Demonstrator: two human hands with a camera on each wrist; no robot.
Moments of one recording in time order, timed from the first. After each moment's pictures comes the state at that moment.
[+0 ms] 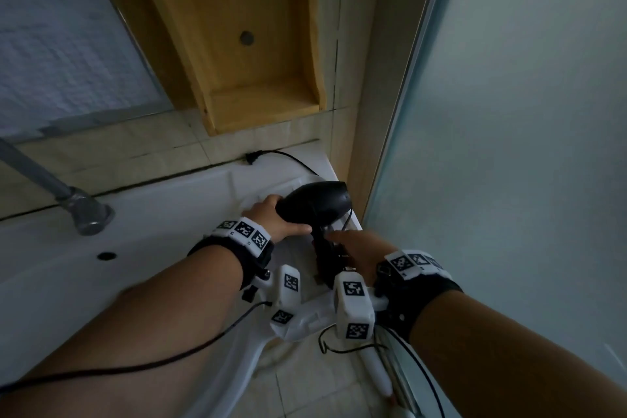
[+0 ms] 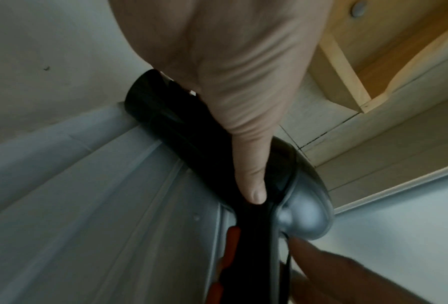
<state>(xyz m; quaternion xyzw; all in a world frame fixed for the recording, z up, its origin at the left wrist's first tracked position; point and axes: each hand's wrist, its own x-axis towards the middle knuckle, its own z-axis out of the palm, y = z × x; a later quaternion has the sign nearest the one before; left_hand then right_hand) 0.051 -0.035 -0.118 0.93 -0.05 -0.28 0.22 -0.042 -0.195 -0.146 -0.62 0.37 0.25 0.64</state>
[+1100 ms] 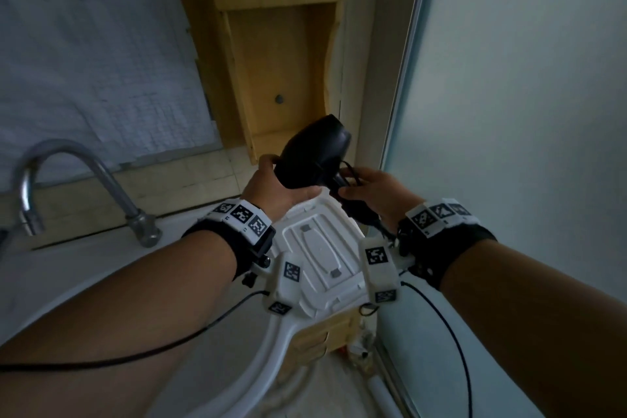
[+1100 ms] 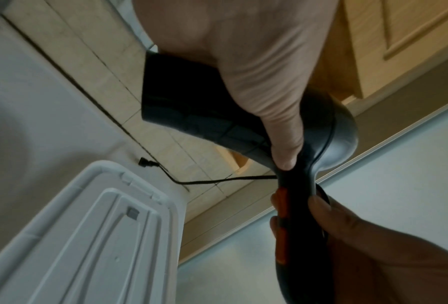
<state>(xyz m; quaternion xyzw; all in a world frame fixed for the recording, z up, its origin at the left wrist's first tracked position) -0.007 0.013 0.031 0.89 -0.12 -0.08 0.43 -0.081 -0.168 0.027 -0.75 0.18 0.00 0.64</state>
